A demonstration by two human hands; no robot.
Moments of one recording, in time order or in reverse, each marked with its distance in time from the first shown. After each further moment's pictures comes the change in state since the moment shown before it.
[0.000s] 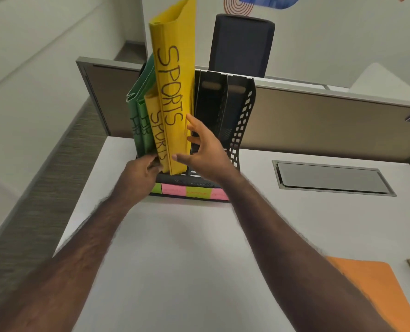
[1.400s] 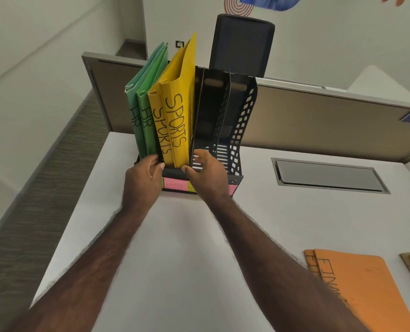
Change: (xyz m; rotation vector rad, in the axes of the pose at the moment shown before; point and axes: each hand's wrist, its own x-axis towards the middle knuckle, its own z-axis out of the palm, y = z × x) left_hand -0.041 0.009 0.020 0.035 0.300 -0.001; right_hand -0.038 0.054 0.050 -0.293 0.311 0.115
